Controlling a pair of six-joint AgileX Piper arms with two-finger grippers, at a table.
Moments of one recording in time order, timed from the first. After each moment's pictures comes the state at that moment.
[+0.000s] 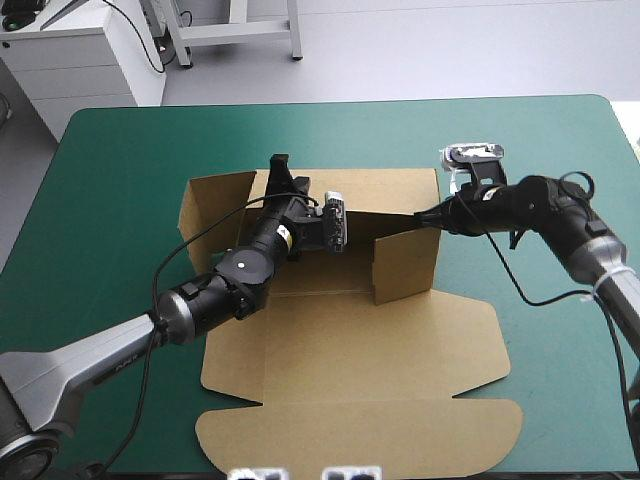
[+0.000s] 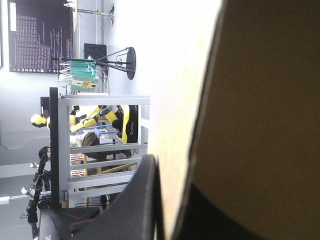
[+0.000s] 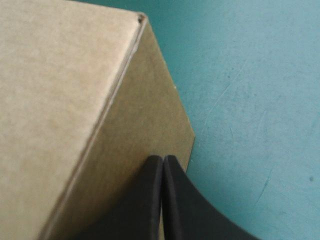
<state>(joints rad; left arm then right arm) -0.81 1.56 -1.08 1.55 0.44 -0.32 0.19 1.49 -1.19 0.40 0.67 -0.27</state>
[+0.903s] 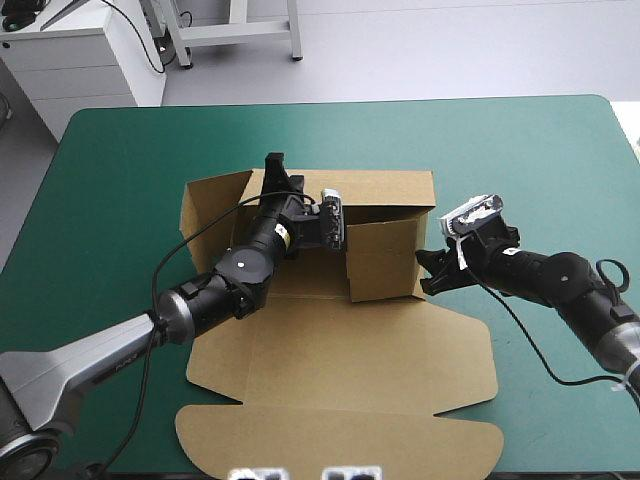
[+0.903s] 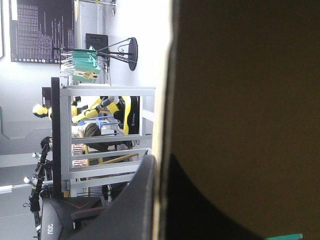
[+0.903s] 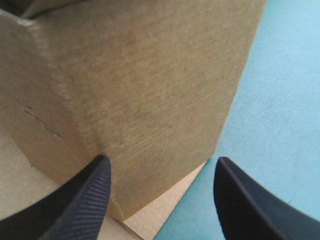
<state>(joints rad) -0.81 1.56 -1.08 1.54 0.47 -0.32 0.18 1.25 -0.78 0.95 0.43 -1.11</state>
